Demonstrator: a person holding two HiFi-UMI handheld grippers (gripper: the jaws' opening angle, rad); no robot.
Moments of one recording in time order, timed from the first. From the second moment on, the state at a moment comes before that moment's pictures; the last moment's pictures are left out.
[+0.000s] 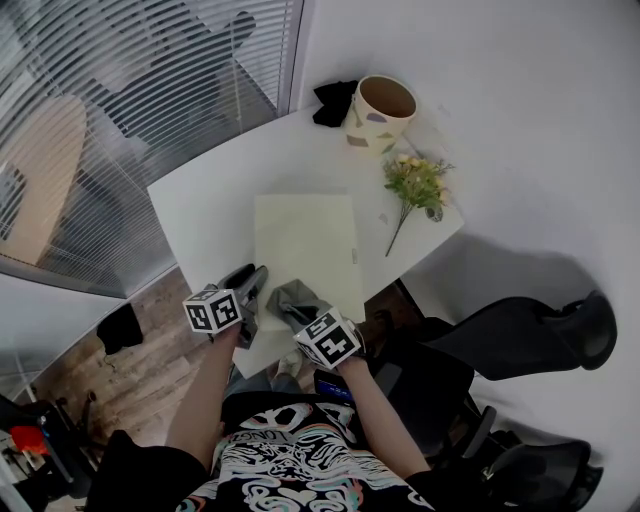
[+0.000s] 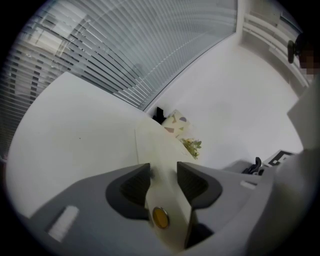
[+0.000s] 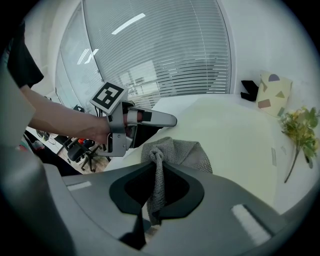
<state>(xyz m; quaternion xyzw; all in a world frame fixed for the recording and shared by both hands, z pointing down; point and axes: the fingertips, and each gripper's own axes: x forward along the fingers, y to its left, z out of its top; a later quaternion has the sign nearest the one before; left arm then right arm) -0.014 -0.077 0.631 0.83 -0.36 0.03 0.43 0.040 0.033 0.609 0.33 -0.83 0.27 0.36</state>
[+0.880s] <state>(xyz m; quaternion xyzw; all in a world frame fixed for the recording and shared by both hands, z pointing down) -0.013 -0.076 0.630 0.83 -0.36 0.03 0.43 0.018 0.033 0.612 0.30 -0.85 0.25 0.37</state>
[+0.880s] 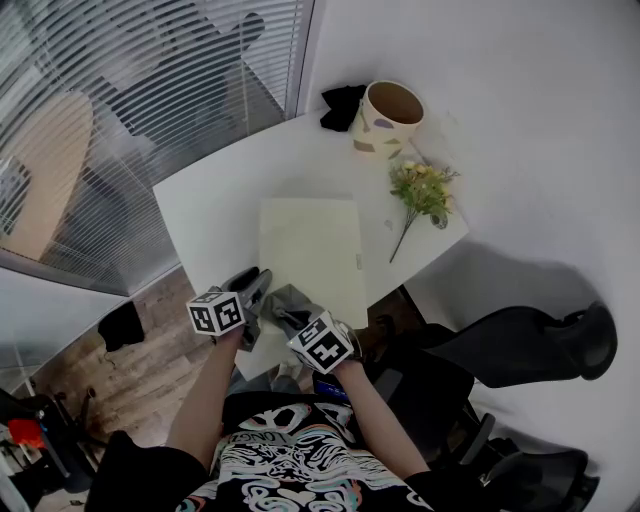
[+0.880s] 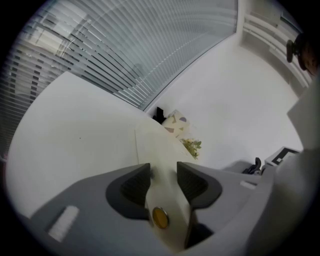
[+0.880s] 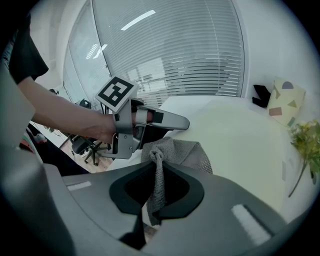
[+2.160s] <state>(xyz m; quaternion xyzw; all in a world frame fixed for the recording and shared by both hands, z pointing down) -0.012 -0.076 0.632 0.83 -0.35 0.03 0.44 0.031 0.012 0.610 0.31 -0.83 0.27 0.37</state>
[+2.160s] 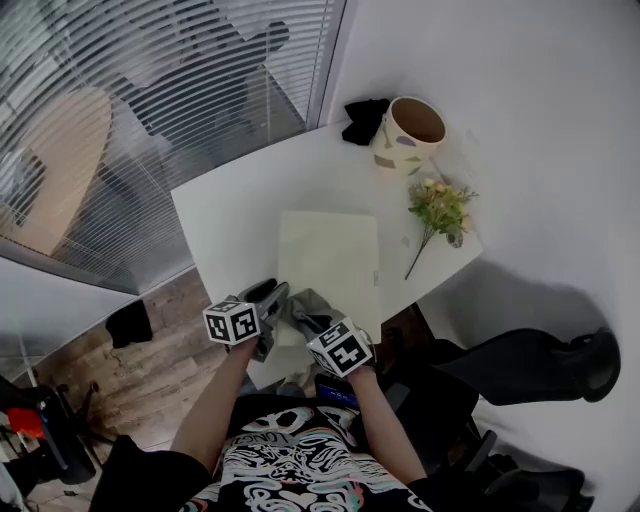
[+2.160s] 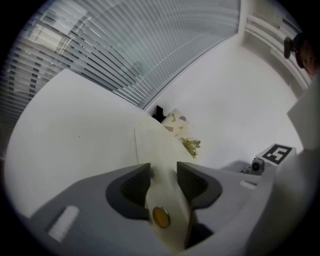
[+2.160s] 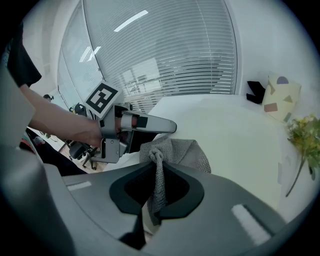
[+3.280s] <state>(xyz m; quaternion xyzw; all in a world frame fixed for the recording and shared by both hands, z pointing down) -0.013 -0.075 0.634 0.82 -0.33 0.04 0.46 0.044 -0.033 0.612 0.34 -0.82 0.30 0.35</state>
